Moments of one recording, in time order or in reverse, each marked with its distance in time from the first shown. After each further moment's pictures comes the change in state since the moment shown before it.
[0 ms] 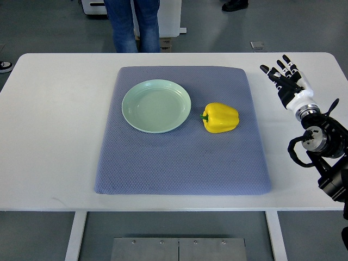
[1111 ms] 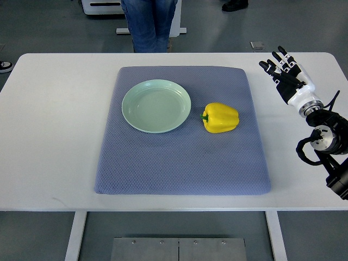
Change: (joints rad) left arm 0.000 0.000 0.000 0.000 0.000 0.000 0.000; right arm 0.007 -0.052 -0.041 0.017 -0.011 0.160 0.020
